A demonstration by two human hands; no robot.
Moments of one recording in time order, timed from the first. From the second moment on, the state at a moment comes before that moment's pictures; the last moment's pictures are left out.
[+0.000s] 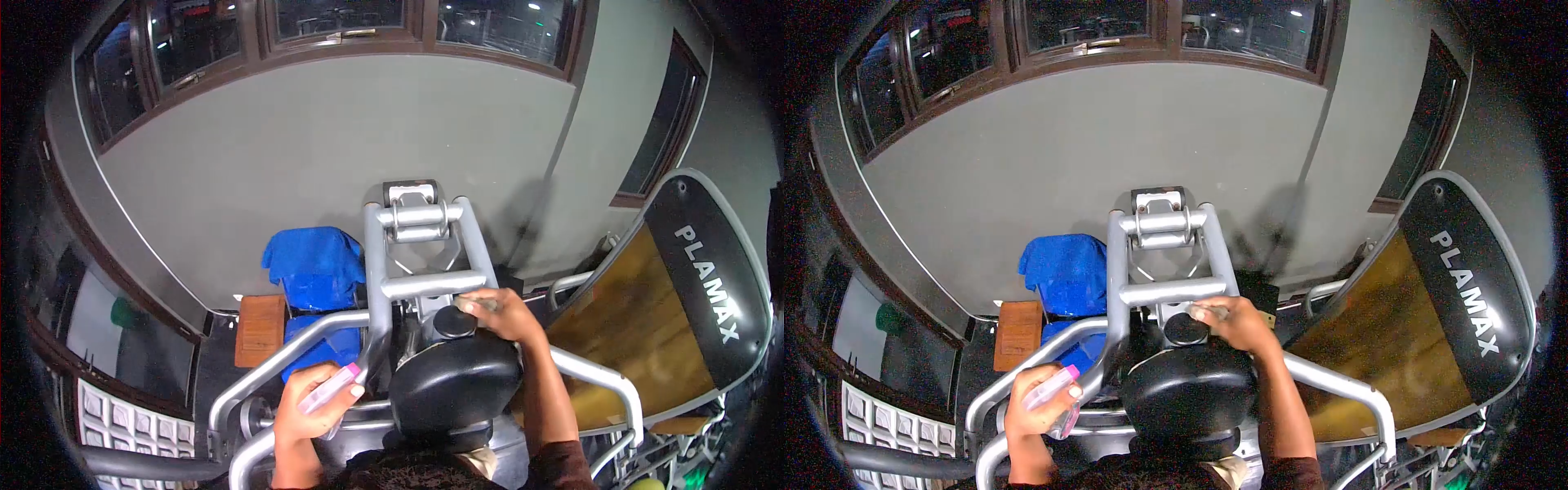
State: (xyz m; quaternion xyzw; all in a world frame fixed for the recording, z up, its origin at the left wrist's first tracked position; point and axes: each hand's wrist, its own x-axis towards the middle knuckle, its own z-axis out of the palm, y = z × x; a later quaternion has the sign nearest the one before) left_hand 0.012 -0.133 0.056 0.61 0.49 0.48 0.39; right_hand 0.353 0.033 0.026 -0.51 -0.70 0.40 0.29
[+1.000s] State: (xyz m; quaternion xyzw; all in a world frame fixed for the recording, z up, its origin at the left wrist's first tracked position) left_hand -0.004 -0.132 0.059 0.58 0.52 0.49 0.39; right_hand 0.301 0.042 0.062 -0.47 -0.86 0.17 0.09
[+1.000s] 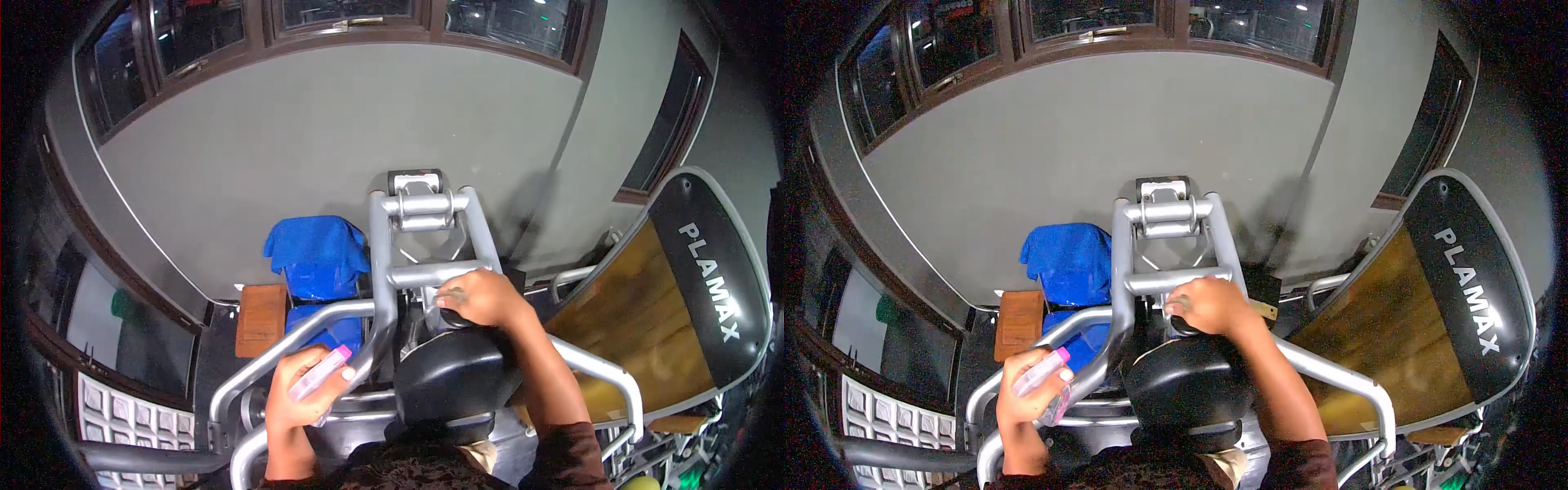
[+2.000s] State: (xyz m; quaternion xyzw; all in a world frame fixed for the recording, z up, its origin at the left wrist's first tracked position) left_hand 0.001 0.068 -0.022 0.55 0.57 0.60 0.10; right_hand 0.185 0.216 0.094 -0.47 -0.82 0.13 0.30
